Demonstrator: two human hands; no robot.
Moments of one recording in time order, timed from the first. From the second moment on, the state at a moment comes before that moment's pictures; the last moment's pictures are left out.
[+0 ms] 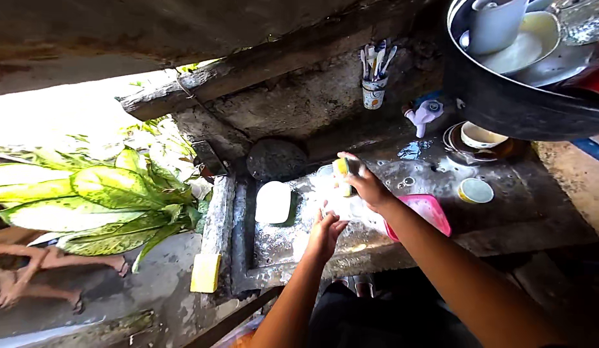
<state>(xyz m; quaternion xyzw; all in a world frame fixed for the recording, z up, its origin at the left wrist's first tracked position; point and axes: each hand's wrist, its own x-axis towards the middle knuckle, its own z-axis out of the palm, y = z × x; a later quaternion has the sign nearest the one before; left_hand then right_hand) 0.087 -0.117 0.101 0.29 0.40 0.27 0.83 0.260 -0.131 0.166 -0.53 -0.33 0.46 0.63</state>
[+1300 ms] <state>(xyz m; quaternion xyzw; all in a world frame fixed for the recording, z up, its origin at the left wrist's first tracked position) 0.195 -0.109 0.071 0.24 0.55 0.18 0.78 0.411 -0.130 0.276 -0.94 -0.29 0.11 0.14</state>
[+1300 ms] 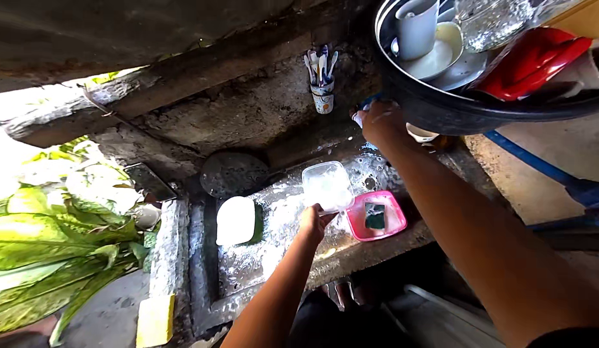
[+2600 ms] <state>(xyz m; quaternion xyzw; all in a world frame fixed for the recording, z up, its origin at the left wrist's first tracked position) 0.337 -0.107 0.097 0.27 0.40 0.10 0.87 0.428 -0.163 0.200 -0.69 -0.68 -0.03 0.24</state>
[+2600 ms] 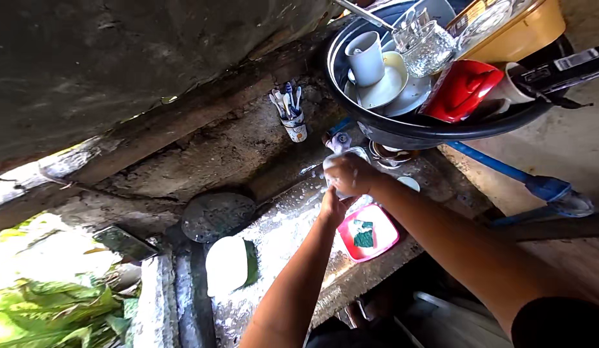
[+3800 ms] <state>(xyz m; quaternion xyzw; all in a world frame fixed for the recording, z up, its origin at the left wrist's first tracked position) 0.317 -0.064 0.039 0.45 0.53 0.07 0.72 0.418 -0.100 0.116 -0.69 0.12 0.37 0.61</state>
